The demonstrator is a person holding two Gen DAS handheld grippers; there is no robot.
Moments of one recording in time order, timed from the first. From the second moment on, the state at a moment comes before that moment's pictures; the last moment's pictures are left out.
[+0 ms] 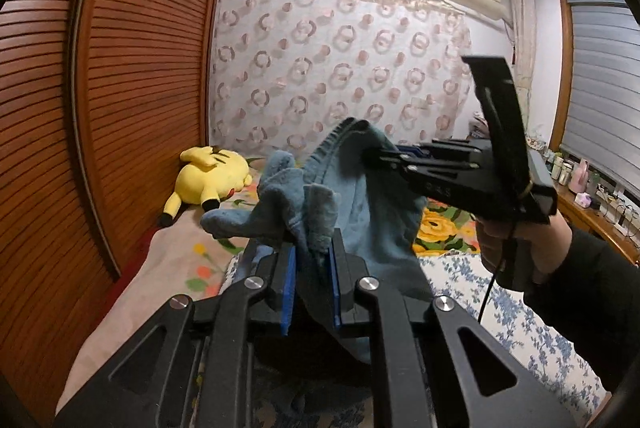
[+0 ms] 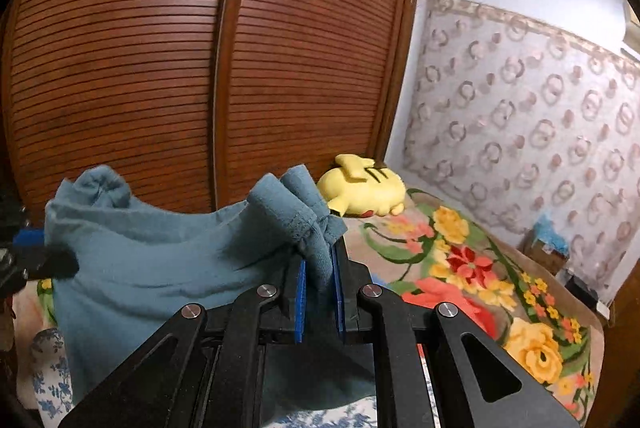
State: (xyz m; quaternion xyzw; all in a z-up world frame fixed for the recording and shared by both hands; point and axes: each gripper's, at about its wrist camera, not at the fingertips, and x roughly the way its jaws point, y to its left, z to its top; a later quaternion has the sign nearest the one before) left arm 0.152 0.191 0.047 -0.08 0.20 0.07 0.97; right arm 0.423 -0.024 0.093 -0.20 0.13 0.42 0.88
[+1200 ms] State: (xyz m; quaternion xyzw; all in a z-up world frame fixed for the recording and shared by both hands) left arm 0.154 0.188 0.015 -0.08 0.27 0.10 0.96; right arm 0.464 -0.034 0.077 -0.15 0.24 0.37 0.89
